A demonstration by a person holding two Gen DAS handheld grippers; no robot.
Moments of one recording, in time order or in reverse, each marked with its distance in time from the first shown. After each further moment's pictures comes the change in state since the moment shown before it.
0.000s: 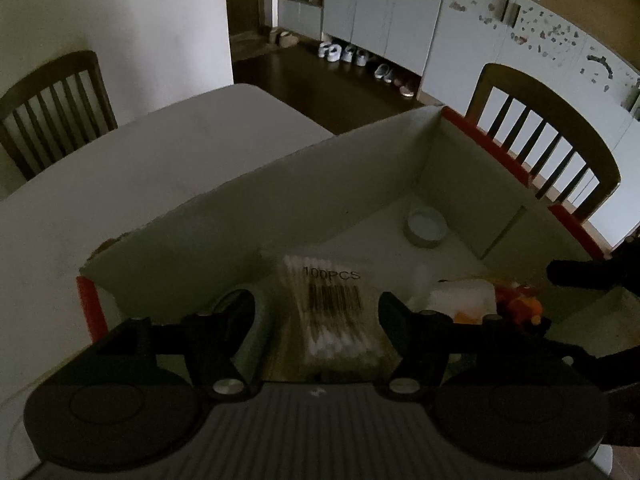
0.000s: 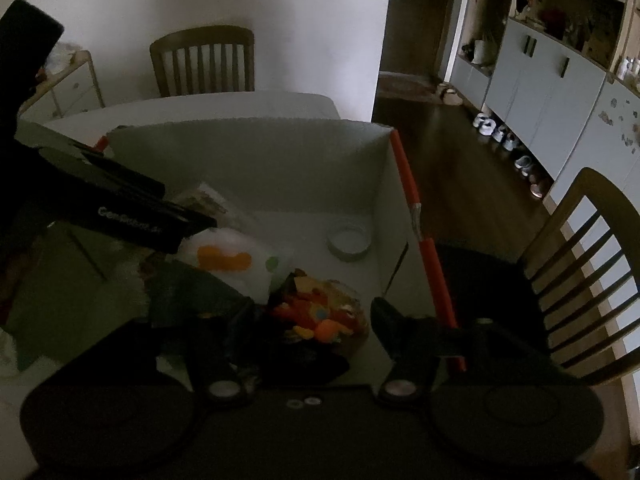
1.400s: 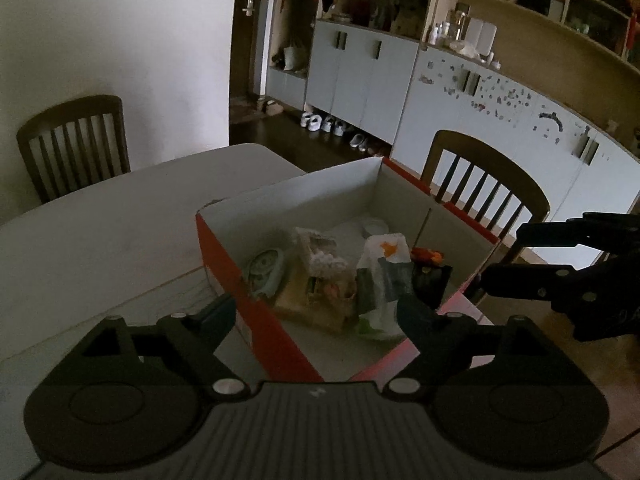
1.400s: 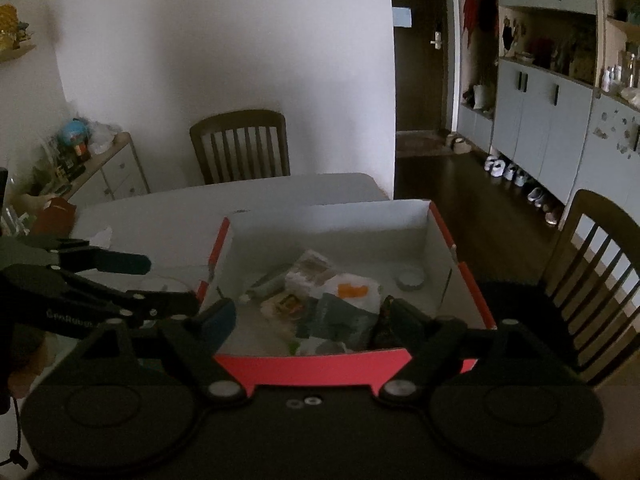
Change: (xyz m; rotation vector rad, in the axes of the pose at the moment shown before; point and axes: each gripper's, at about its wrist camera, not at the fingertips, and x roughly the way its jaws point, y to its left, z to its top) left arm -0.157 0.022 -0.095 -0.027 -0.229 -0.082; right arm -0.126 0.066 -0.021 0.103 -0.224 0.077
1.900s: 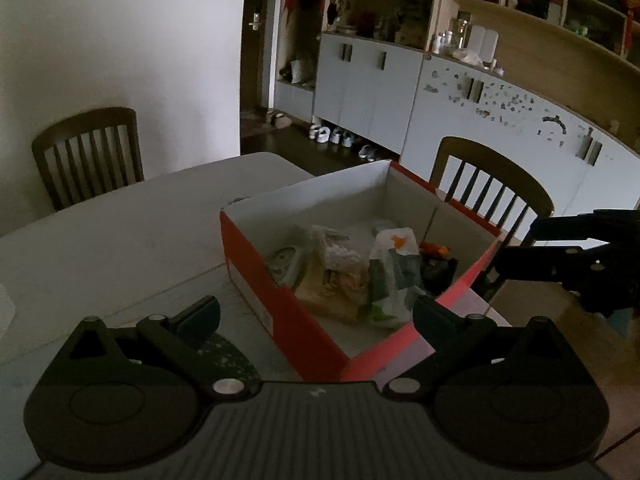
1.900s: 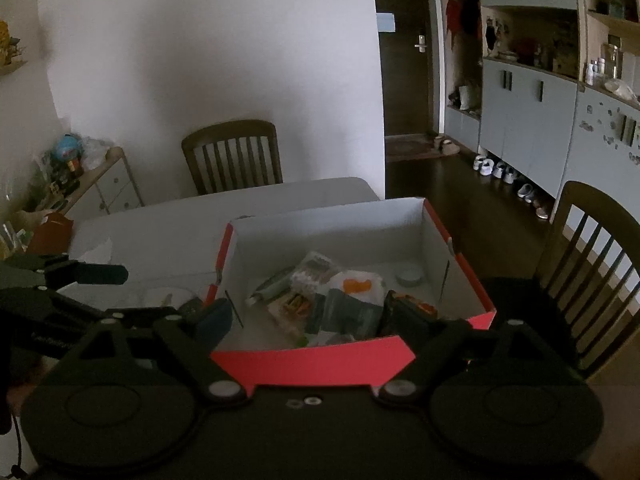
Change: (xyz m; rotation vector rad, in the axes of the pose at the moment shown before) left arm -0.024 0.004 -0.019 0.016 -0.041 0.027; right arm -0.010 0.011 -0.009 0.050 -0.025 -0.023
